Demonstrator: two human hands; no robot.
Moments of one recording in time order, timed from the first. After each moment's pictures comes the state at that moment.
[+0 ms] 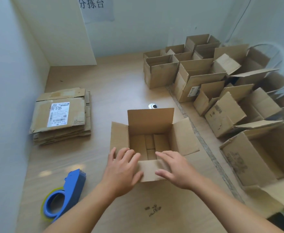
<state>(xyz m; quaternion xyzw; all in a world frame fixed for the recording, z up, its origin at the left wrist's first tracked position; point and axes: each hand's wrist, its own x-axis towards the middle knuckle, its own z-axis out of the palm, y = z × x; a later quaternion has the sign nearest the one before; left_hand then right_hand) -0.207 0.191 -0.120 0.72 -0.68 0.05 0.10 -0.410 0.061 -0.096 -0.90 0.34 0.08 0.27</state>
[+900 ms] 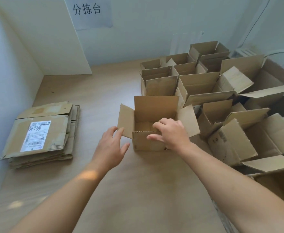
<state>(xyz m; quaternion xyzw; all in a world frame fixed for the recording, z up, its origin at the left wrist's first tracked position) -0.151 0.018 -0.093 0.84 -0.51 -0.10 0.17 -0.325 -0.157 -0.091 -0.94 0.31 -0.11 0.05</state>
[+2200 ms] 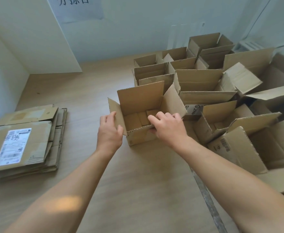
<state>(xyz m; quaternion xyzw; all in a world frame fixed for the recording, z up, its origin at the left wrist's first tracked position) -0.145 -0.081 -0.096 0.85 -0.36 -0.11 0.36 -0.305 -0.219 -0.114 -0.93 0.30 -0.17 -0.09</state>
